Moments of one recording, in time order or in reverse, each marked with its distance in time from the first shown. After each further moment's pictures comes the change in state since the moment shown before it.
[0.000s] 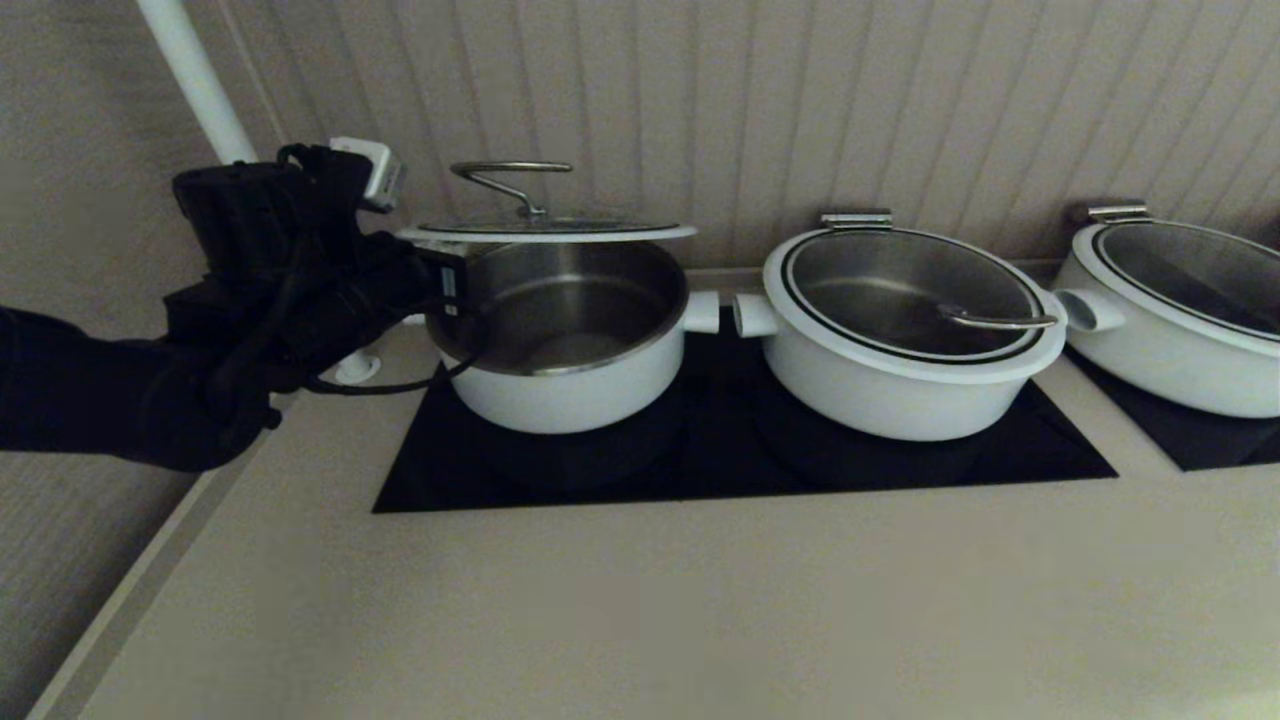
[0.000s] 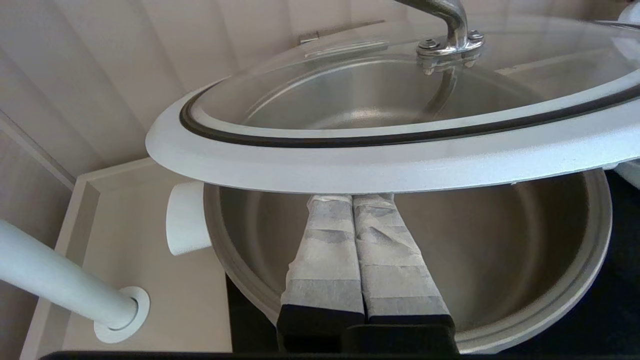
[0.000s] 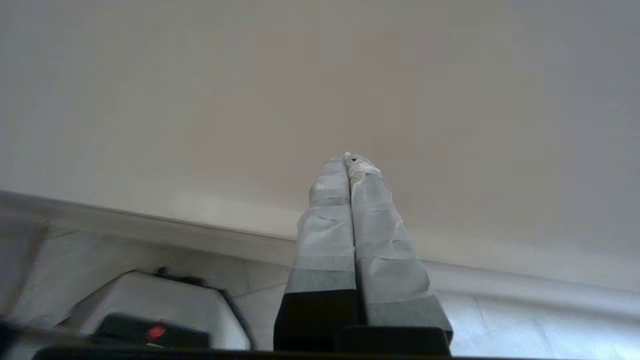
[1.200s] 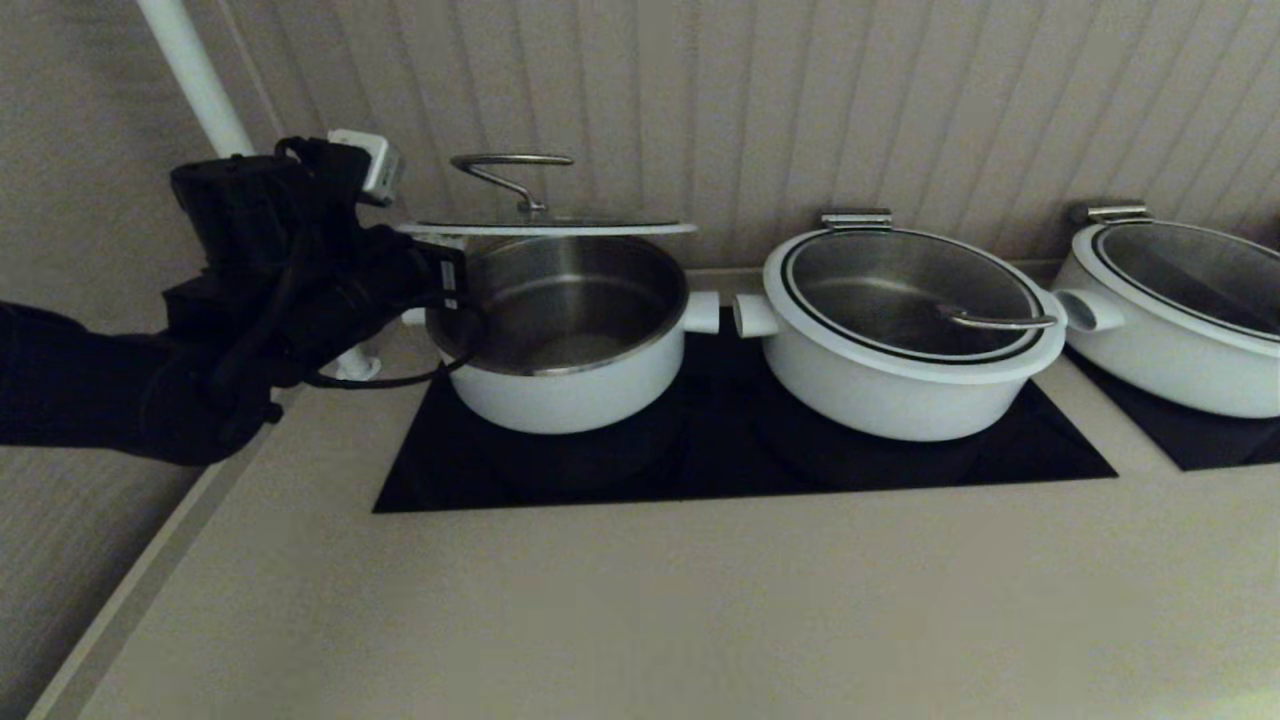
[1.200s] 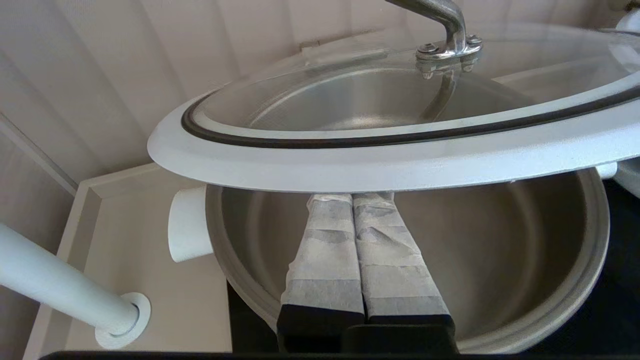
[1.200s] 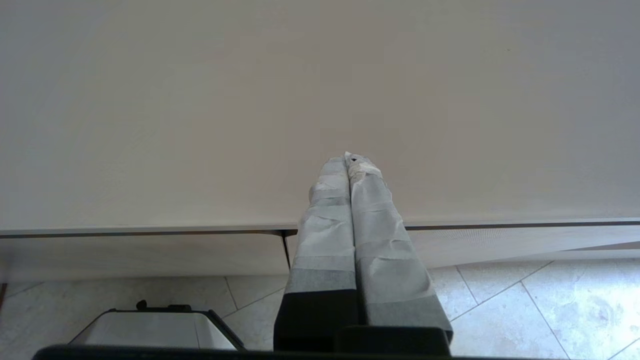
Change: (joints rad) left arm 0.000 0.003 -0.020 -0.002 0.000 -0.003; right arm 0.002 -0.109 0.020 0.062 -0.139 0.092
